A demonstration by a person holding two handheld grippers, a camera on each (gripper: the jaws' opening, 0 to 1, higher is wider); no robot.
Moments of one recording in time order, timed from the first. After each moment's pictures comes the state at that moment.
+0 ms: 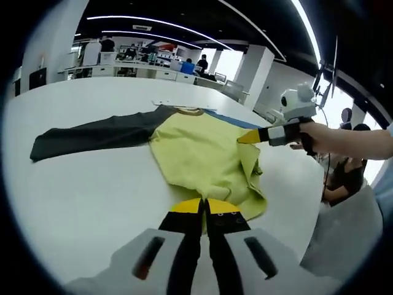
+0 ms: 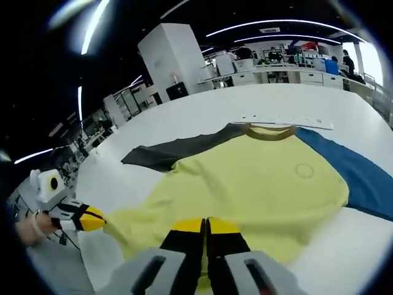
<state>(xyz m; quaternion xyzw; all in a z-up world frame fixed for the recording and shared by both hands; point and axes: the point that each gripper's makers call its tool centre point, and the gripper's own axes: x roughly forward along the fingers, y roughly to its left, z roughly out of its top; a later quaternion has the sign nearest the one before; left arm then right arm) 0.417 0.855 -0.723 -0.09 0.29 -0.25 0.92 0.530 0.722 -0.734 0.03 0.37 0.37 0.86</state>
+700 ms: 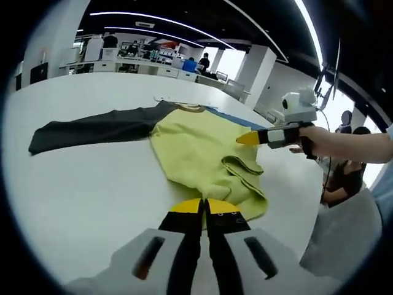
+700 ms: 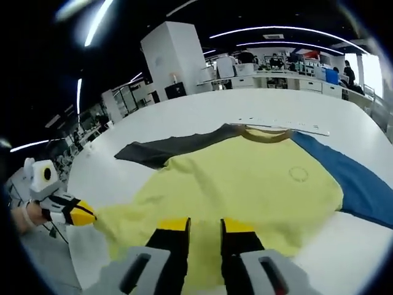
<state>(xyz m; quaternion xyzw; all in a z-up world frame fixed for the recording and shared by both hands) 0.416 0.853 -0.728 -0.10 0.30 -0.25 0.92 0.529 0.702 -0.727 0.01 0.33 0.35 0.88</state>
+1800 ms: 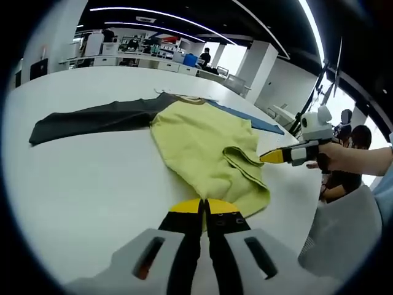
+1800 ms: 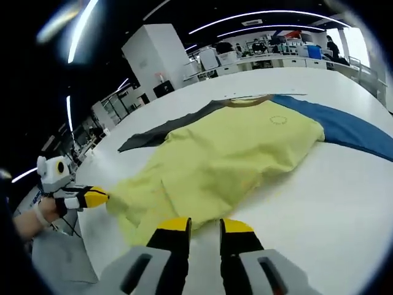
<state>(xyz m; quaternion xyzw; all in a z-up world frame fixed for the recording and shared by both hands) 0.405 0.859 -0.740 -0.10 0.32 -0.25 0.91 0.465 0.676 -0.761 0.08 0.40 0.32 0.86</state>
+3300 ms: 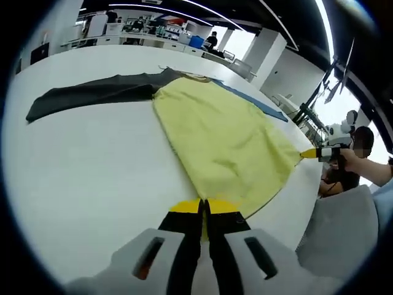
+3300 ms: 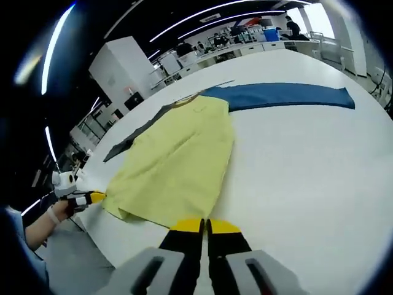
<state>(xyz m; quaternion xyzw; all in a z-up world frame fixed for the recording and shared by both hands) 0.384 0.853 -0.764 -0.11 0.39 -0.24 0.88 0.405 0.519 -0.759 0.14 0.43 0.22 0.86</state>
